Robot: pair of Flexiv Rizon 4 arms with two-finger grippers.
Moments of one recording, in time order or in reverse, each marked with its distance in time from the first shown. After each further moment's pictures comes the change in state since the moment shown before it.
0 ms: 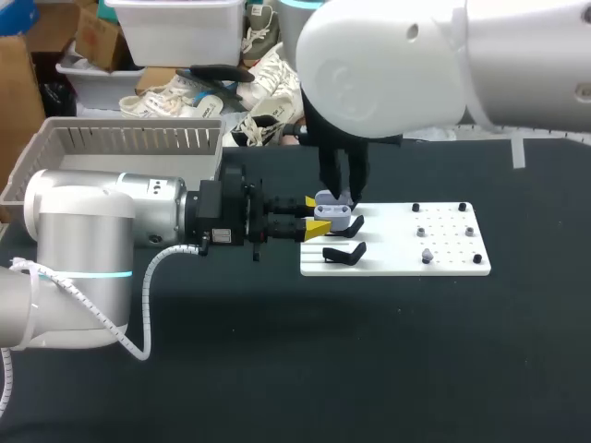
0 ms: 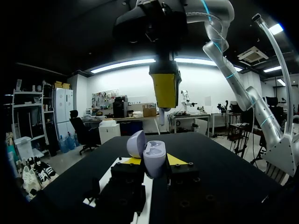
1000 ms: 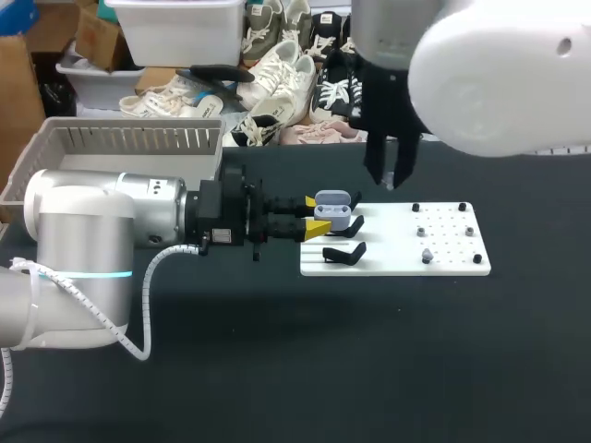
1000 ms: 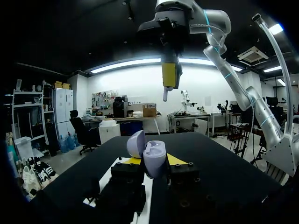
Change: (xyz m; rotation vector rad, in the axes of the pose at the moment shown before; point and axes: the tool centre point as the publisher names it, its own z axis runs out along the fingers) left arm 0.000 0.000 0.000 0.000 0.000 0.000; right arm -0.004 -0.047 -0.028 -0.094 -0.082 0.065
